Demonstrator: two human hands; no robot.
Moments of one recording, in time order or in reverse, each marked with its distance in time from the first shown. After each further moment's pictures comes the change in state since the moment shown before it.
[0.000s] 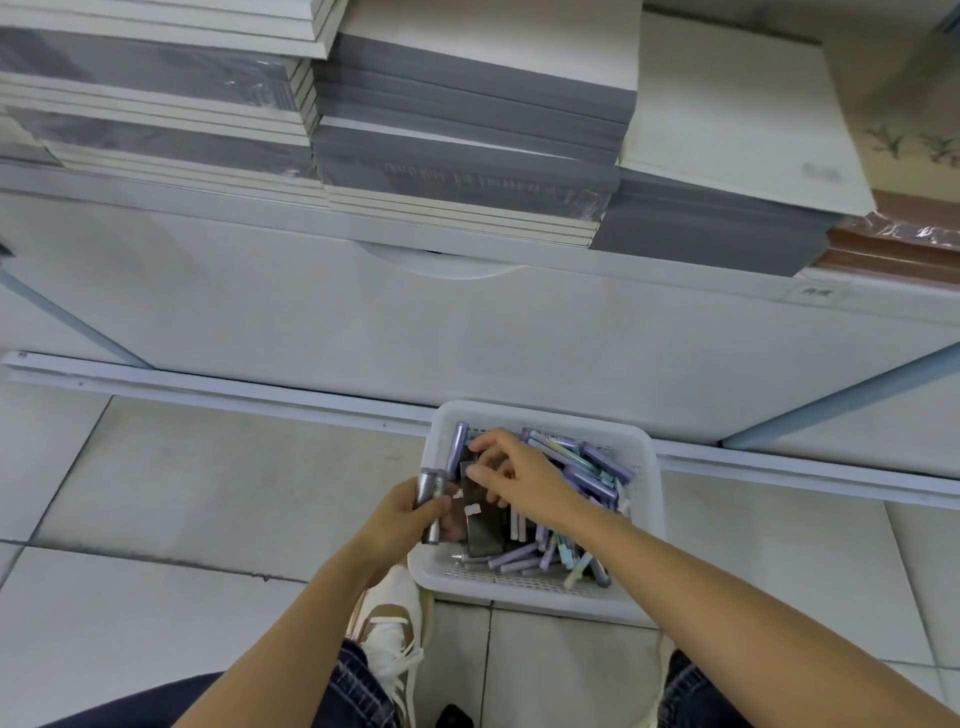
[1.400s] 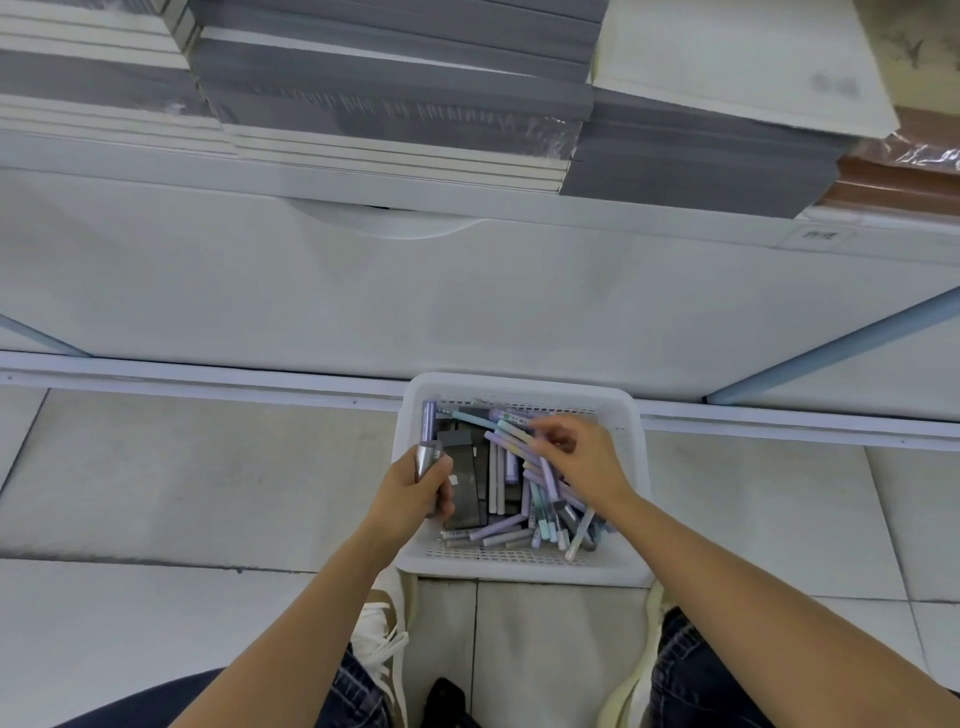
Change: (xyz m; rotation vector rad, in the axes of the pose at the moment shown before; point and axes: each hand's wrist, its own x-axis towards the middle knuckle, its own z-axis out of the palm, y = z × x) left_hand 0.025 -0.007 0.030 -0.029 0.080 -0.016; right_hand -0.023 0.072 -0.037 0.022 0.396 0.084
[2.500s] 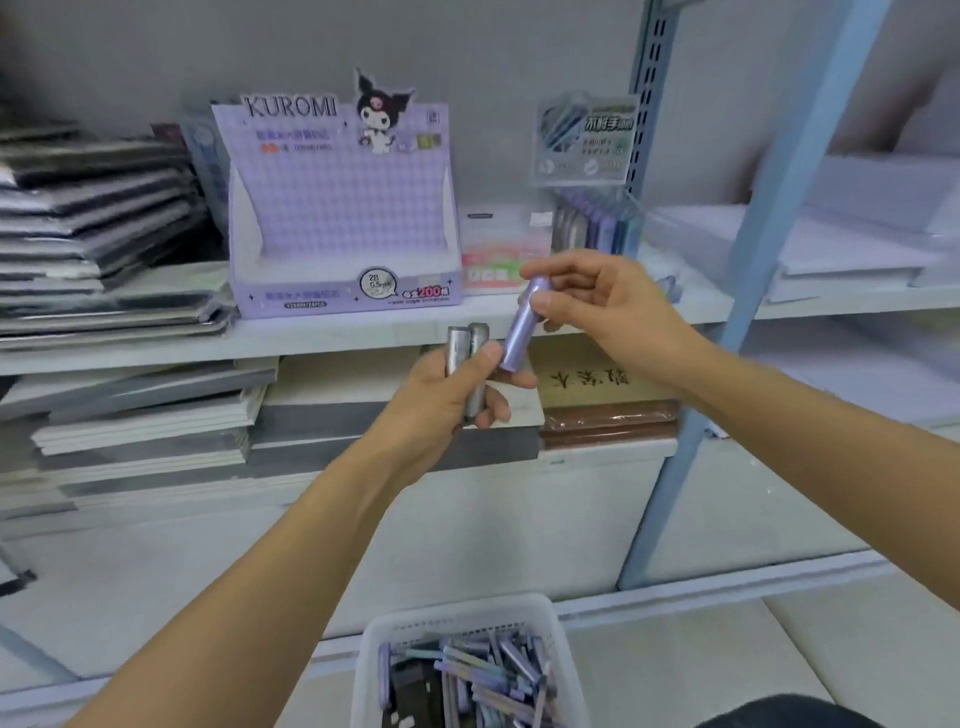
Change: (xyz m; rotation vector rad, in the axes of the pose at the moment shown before) left_hand -0.164 0.360 0.089 0.000 -0.425 0.794; right_hand -0.116 -0.341 -0.294 0.161 0.243 -0.740
